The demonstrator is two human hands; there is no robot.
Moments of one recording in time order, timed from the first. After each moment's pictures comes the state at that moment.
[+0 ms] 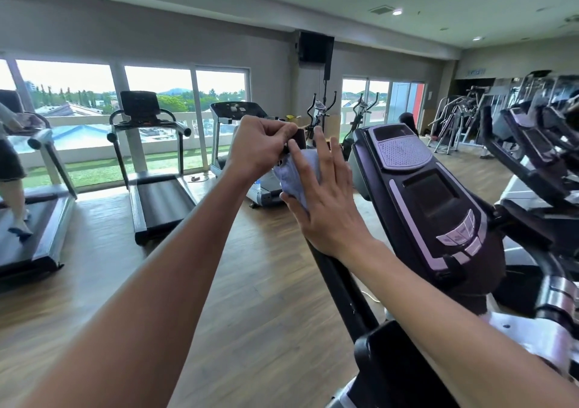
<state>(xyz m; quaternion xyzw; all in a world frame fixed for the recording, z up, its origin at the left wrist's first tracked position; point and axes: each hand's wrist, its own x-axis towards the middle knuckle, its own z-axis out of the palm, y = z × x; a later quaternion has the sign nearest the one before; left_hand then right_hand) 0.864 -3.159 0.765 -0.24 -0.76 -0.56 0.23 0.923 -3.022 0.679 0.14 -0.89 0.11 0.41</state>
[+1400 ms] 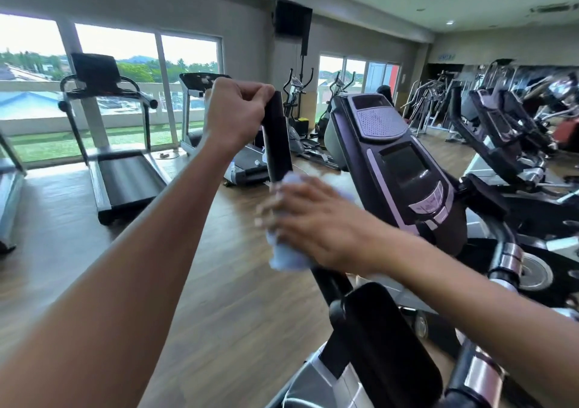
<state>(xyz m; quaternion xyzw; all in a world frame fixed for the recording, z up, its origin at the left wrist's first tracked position) 0.854 -3.152 0.749 -0.25 -0.72 -0.58 0.28 1.007 -2.999 0.679 0.33 -0.93 -0.06 0.16</state>
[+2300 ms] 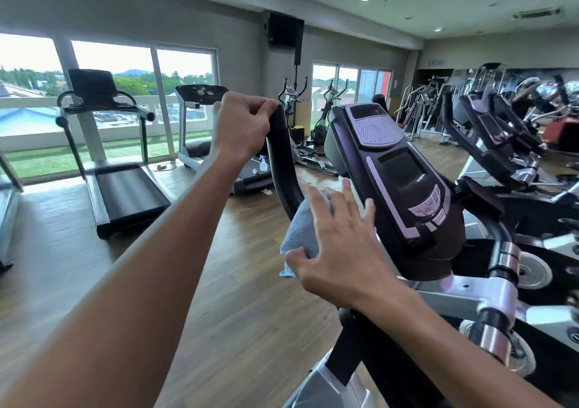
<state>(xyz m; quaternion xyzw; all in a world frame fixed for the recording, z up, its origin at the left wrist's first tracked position) 0.859 -3.155 0.751 -0.26 -0.75 -0.53 0.30 1.042 -3.038 0.654 0.01 -0.97 0.14 0.22</state>
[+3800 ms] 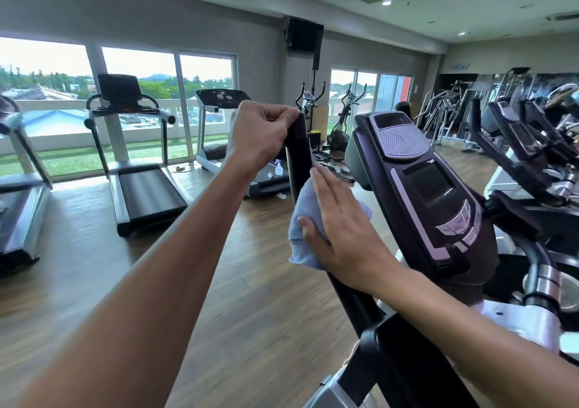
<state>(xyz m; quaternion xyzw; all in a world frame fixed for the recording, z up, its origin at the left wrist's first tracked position) 0.855 -3.157 0.752 -0.25 -0.71 -0.62 0.20 0.964 -3.015 0.646 0.19 -0.89 0.17 0.37</state>
